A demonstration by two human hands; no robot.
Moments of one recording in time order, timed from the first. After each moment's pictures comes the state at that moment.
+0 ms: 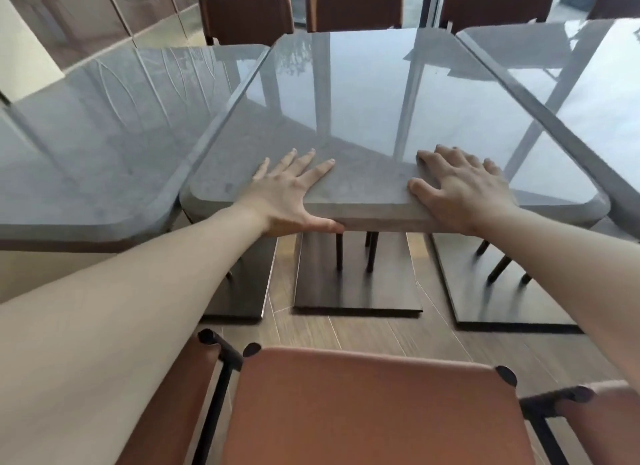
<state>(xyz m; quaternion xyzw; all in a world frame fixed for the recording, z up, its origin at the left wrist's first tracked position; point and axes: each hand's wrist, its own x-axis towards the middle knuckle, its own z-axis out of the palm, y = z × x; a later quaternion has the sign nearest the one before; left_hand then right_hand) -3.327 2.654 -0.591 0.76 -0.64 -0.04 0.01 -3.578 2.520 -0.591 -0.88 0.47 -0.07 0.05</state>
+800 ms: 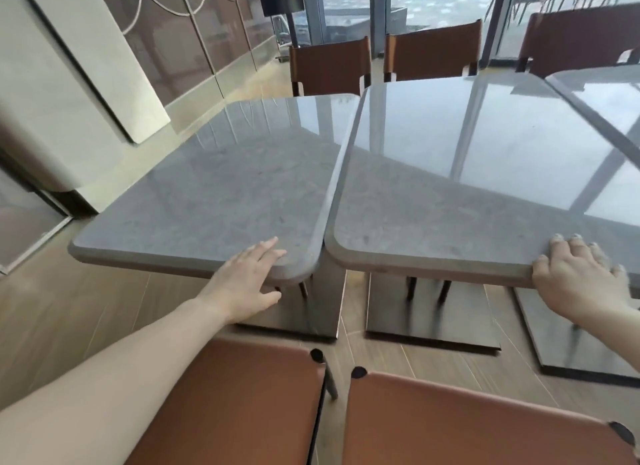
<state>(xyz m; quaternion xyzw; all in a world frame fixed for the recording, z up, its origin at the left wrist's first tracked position) -3.185 2.870 -0.526 0.84 -0.54 -0.07 -0.03 -3.546 2.589 -0.578 -0.76 0.64 -0.03 0.11</state>
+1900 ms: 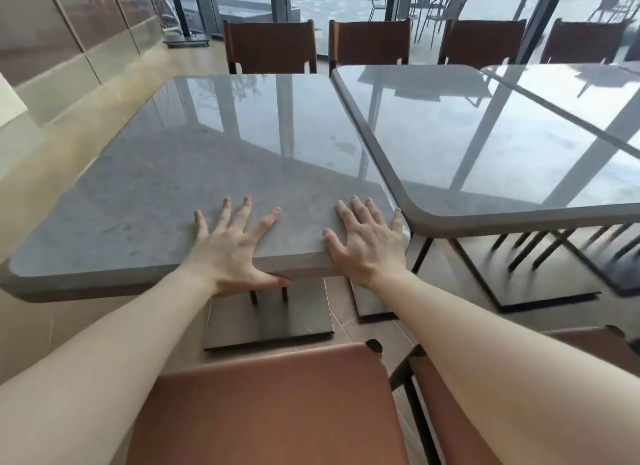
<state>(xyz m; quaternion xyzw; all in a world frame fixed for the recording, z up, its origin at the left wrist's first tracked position) -2.952 2.900 -0.579 0.76 -0.65 -0.04 -0.04 -3.169 2.808 -0.591 -0.85 0.51 -0.10 0.08</state>
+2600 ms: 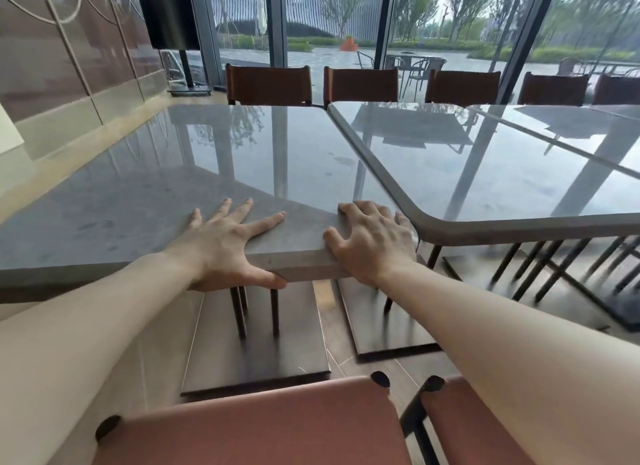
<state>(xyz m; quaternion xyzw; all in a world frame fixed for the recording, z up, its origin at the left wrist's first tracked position) -2.935 2.885 -0.586 0.74 -0.67 -0.04 -0.02 -3.161 2.800 -0.592 -0.84 0.52 -0.16 0.05</state>
